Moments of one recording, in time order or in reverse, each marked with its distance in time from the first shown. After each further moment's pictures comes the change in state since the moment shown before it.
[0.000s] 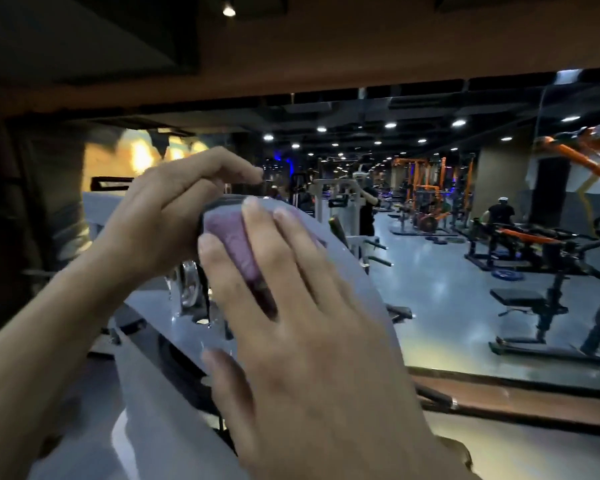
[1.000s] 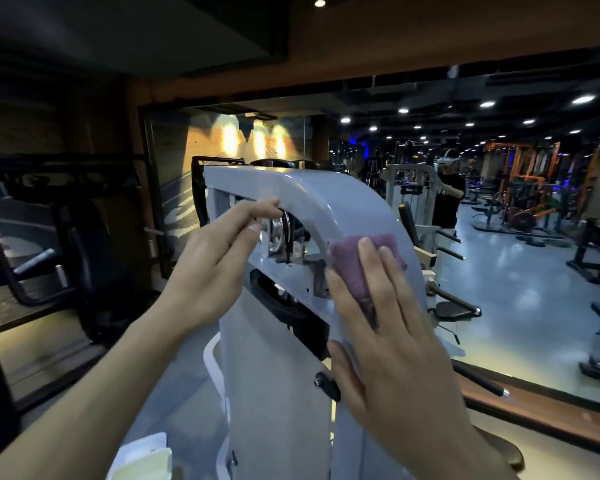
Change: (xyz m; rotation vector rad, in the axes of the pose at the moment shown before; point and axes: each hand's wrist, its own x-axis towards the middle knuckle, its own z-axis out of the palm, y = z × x) left_hand -0.138 0.055 -0.010 0.046 0.161 -0.247; right_hand -0.087 0.010 -0.014 0.094 -0.062 -0.071
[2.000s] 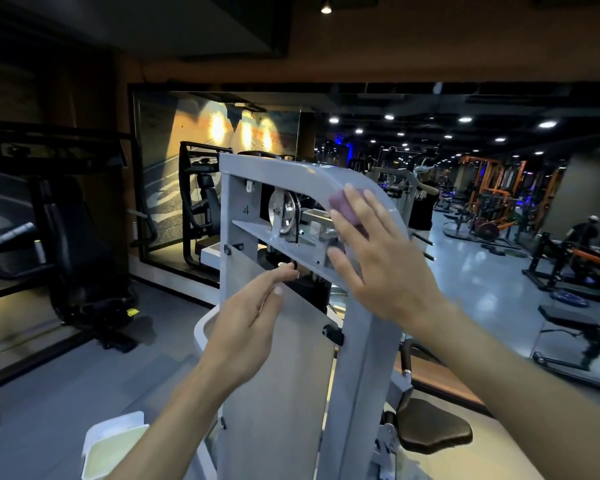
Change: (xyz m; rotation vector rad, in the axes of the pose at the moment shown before) left_hand -0.119 0.018 0.013 -0.217 -0.012 -0.250; right_hand 0.058 0.002 -0.025 -0.054 -0.158 -0.048
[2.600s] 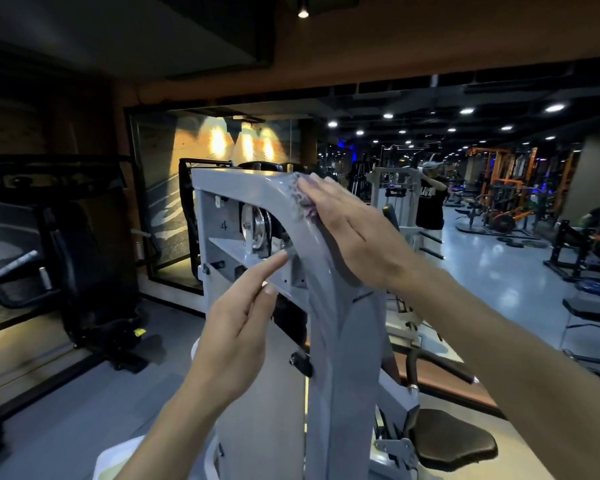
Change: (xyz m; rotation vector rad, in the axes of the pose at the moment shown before) left_hand 0.037 0.019 0.049 0.056 0.072 0.104; right_hand 0.042 0.060 -0.005 0.615 -0.073 0.031
